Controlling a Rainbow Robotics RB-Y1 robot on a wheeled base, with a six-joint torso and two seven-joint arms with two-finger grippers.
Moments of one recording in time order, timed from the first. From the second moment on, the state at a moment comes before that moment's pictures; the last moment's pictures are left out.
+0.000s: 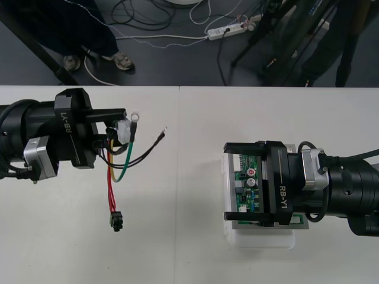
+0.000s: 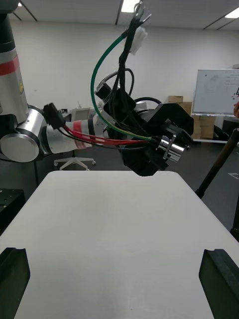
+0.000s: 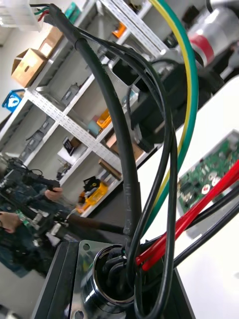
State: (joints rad) right arm 0.01 -0.36 -0.01 -2.03 1.17 -1.39 -0.05; left arm -0.25 0.45 0.20 -1.78 -1.09 -1.54 -0.68
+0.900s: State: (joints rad) right arm 0.01 -0.36 -0.01 -2.03 1.17 -1.39 -0.05; left arm -0.27 0.45 0.09 -1.80 -1.04 -1.54 -0.28
